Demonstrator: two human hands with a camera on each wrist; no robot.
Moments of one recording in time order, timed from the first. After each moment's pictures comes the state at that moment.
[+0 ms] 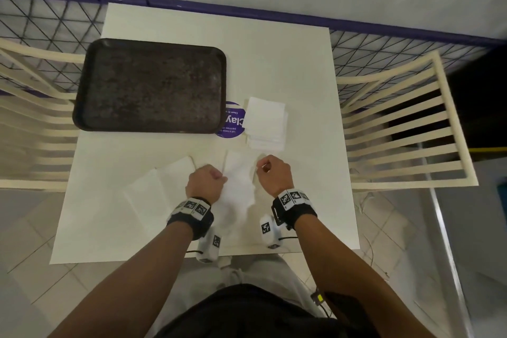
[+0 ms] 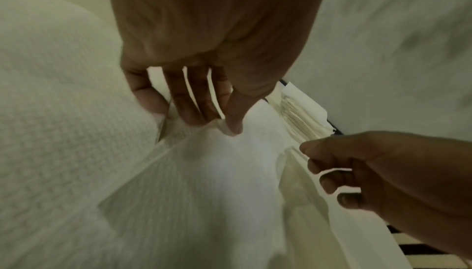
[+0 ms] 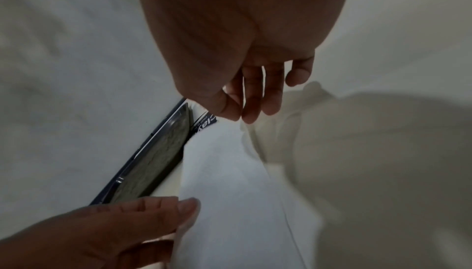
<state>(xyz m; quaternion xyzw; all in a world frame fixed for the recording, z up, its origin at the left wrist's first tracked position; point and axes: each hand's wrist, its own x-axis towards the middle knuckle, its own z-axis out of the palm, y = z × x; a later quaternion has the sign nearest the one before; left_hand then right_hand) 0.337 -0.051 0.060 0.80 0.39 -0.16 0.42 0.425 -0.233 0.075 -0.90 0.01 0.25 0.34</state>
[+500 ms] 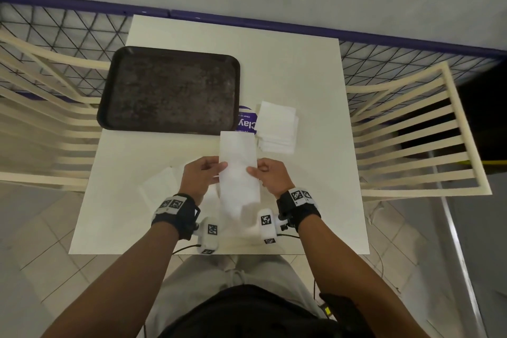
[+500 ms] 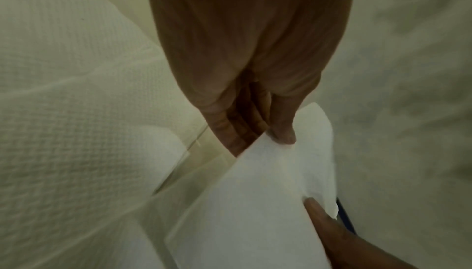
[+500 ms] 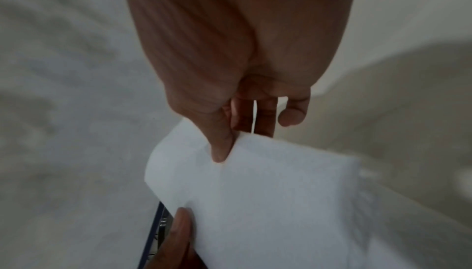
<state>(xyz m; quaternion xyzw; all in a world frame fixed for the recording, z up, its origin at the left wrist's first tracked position) 0.317 -0.014 0.092 0.57 0.39 -0.02 0.73 0.412 -0.206 0.075 -0.79 0.01 0.33 0.51</state>
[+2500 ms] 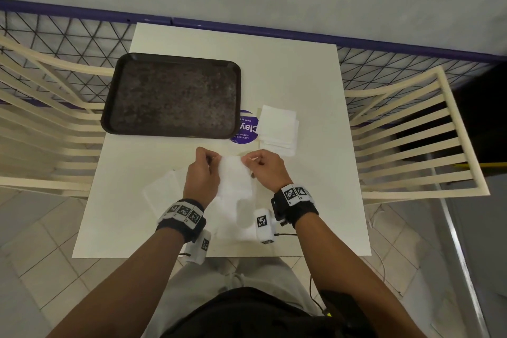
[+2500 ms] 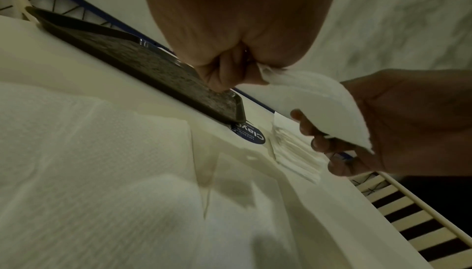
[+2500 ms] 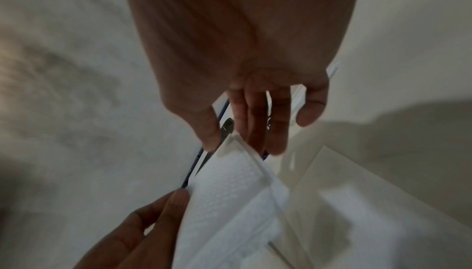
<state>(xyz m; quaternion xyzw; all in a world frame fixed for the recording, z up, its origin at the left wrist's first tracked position) 0.313 -0.018 0.112 0.81 0.29 0.07 0.50 0.414 -0.180 0.123 -0.83 -0.04 0.28 0.47</state>
